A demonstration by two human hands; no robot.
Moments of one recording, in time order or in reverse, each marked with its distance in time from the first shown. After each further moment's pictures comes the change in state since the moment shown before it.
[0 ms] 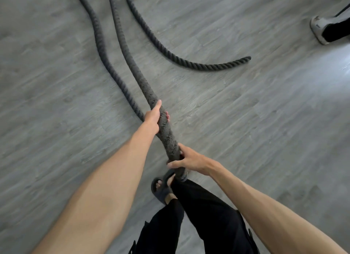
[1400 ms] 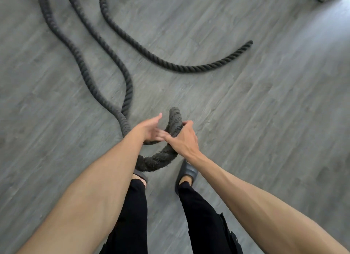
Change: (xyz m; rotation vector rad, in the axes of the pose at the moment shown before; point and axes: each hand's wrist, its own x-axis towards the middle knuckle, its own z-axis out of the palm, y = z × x) left_hand 0.109 0.189 -0.050 0.740 -0.270 -0.512; right_hand 0.162 -0.212 0.023 0.041 0.877 0.081
